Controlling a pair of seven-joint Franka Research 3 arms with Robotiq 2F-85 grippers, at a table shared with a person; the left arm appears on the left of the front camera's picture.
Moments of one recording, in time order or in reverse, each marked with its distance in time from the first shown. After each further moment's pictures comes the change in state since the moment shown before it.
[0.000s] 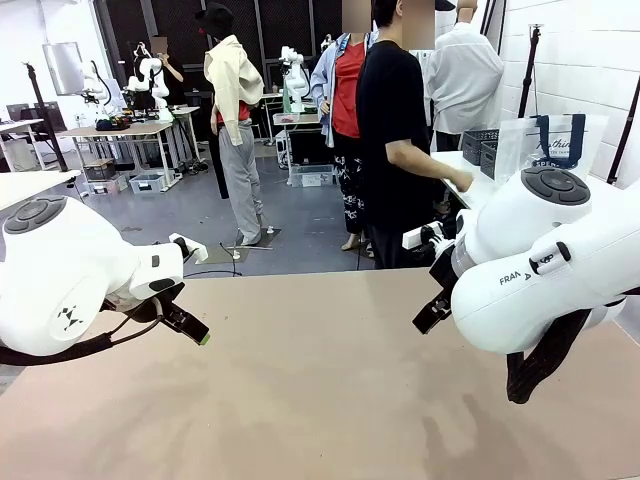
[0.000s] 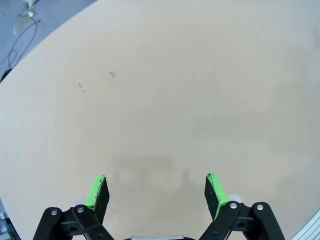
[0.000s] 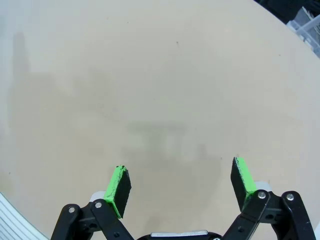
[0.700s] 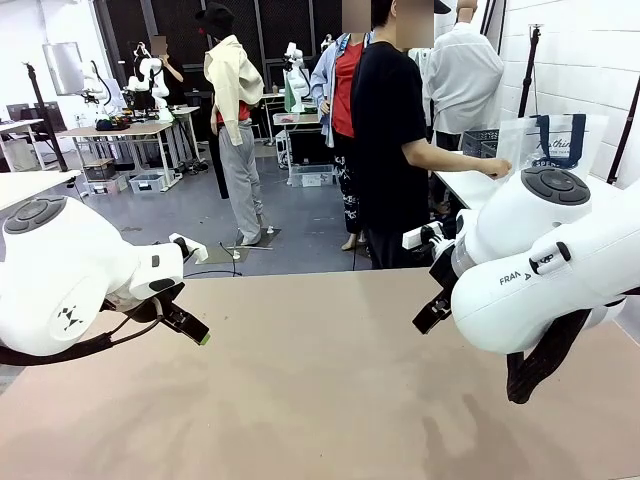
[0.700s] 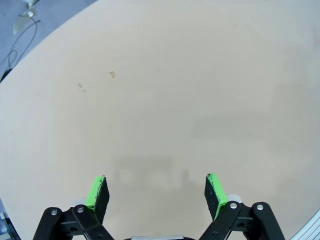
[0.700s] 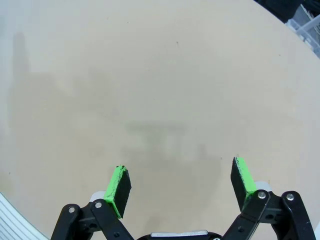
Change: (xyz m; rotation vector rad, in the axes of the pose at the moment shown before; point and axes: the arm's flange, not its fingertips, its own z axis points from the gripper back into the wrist) left arm 0.000 0.000 0.000 0.000 0.000 0.000; right arm 0.000 0.000 0.000 0.000 0.000 0.000
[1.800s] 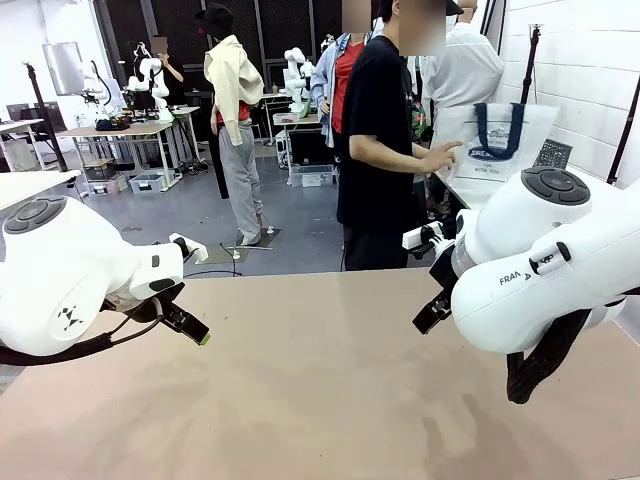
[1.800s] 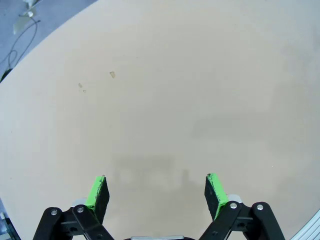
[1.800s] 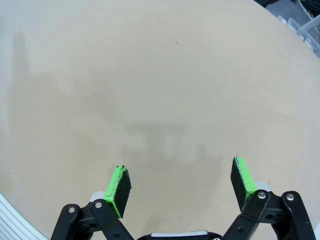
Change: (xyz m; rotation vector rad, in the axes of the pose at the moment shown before) left arm 0.000 0.000 0.000 0.000 0.000 0.000; right arm 0.000 0.000 0.000 0.000 0.000 0.000
